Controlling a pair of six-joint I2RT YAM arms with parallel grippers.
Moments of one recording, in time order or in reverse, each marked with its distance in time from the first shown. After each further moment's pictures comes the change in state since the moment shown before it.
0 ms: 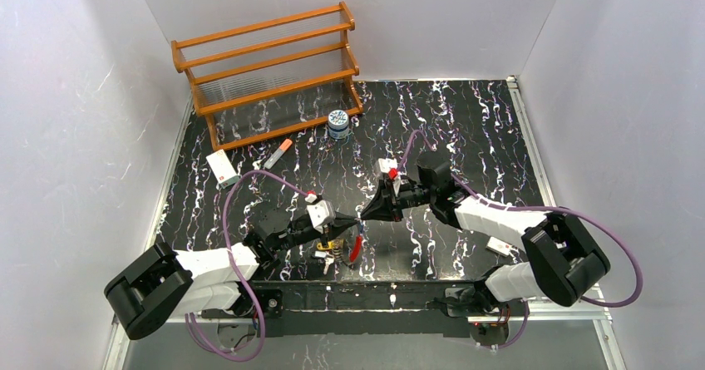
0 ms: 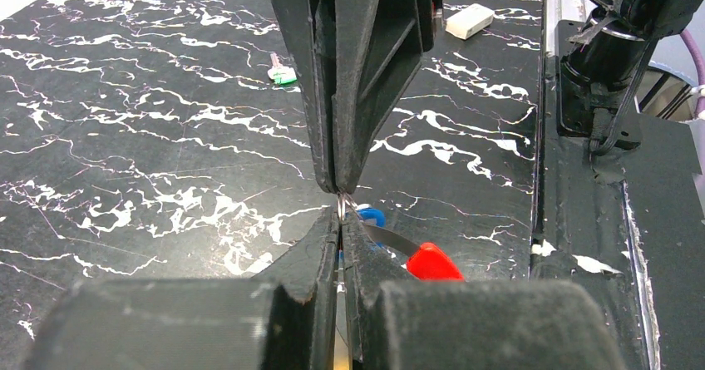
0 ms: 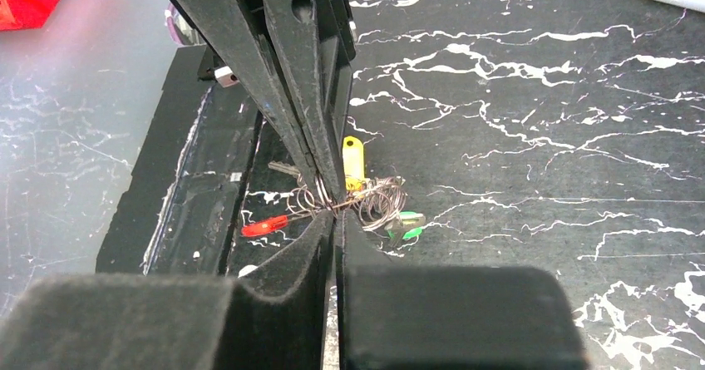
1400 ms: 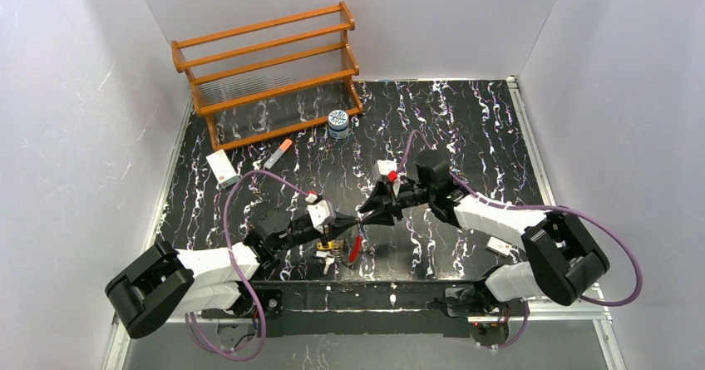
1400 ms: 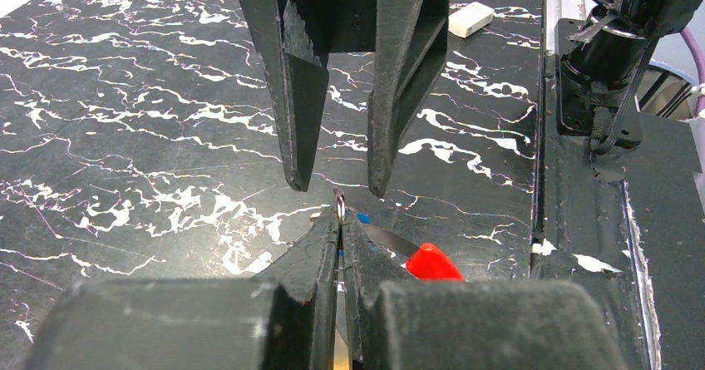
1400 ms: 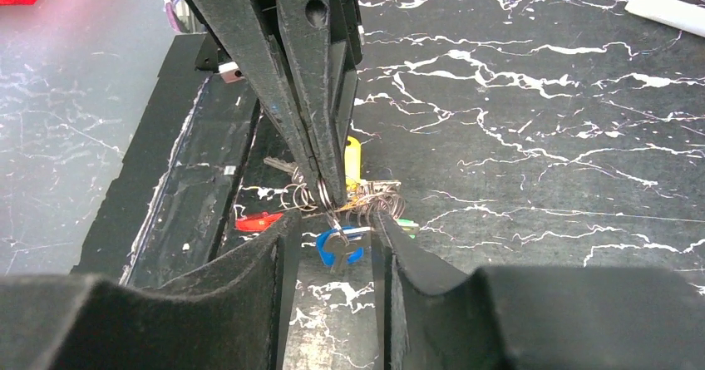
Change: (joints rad) left arm 0.000 0.010 0.000 0.007 0.002 0.000; right arm 0.002 0.002 0.019 -0.053 -0.018 -0.090
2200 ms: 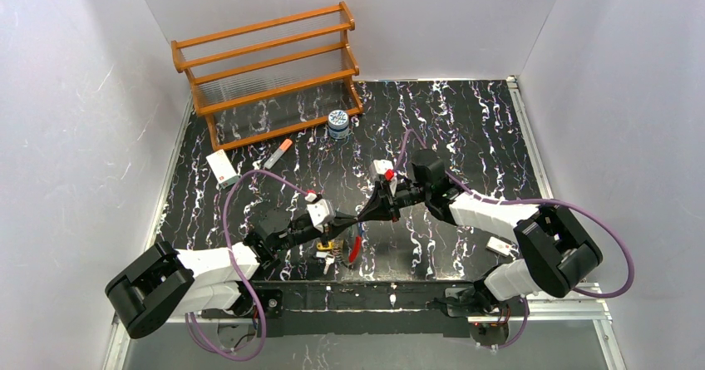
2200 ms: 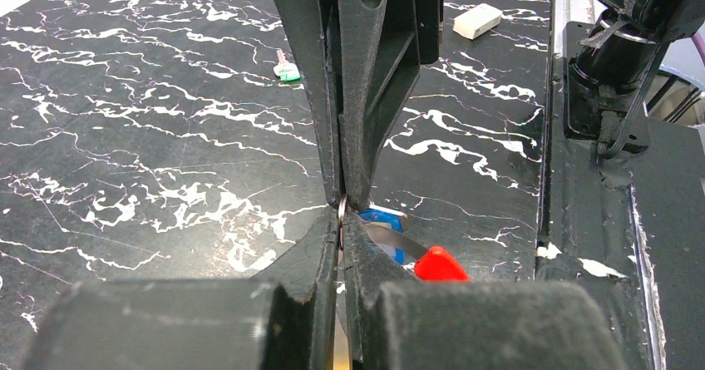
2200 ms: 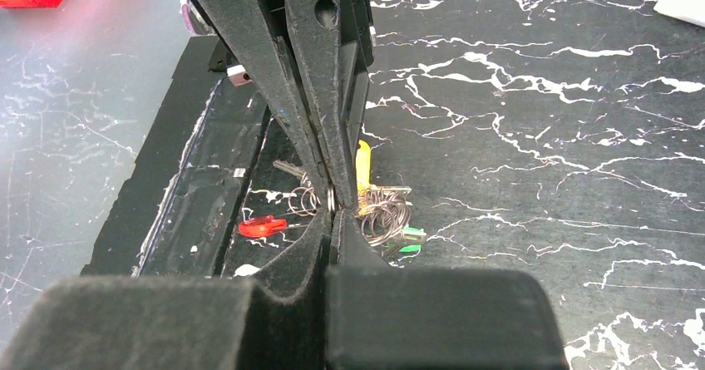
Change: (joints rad) left arm 0.001 0.000 0.000 0.000 -0.008 -0.005; right arm 0.011 0.061 0.019 0.039 -0.034 0.033
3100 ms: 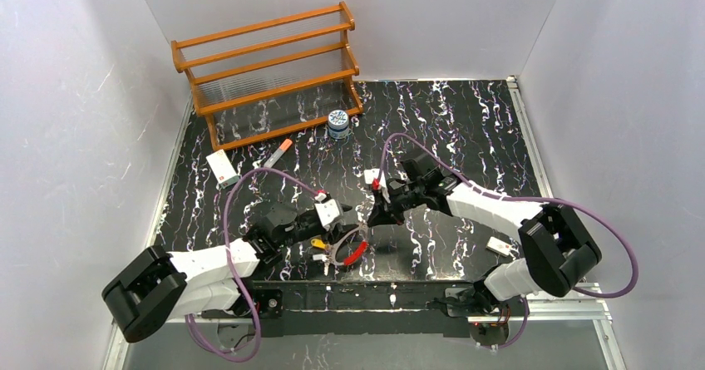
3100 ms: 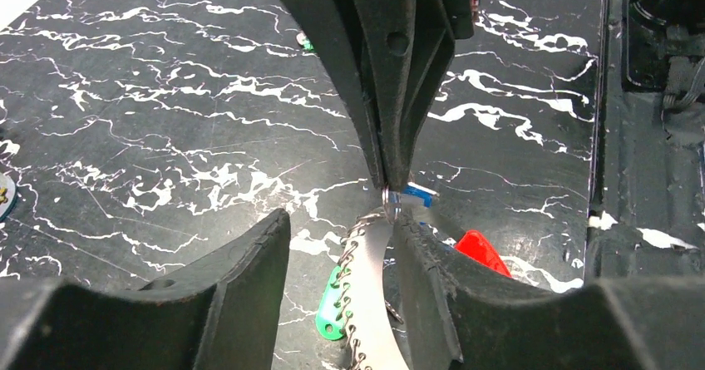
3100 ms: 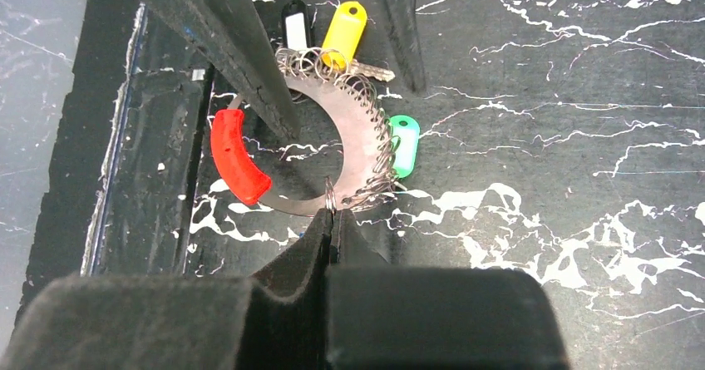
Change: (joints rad) left arm -0.001 -0.043 0.065 -0.217 -0.048 0.145; right arm 0.016 -0.003 0.120 -0.548 0.185 -0.337
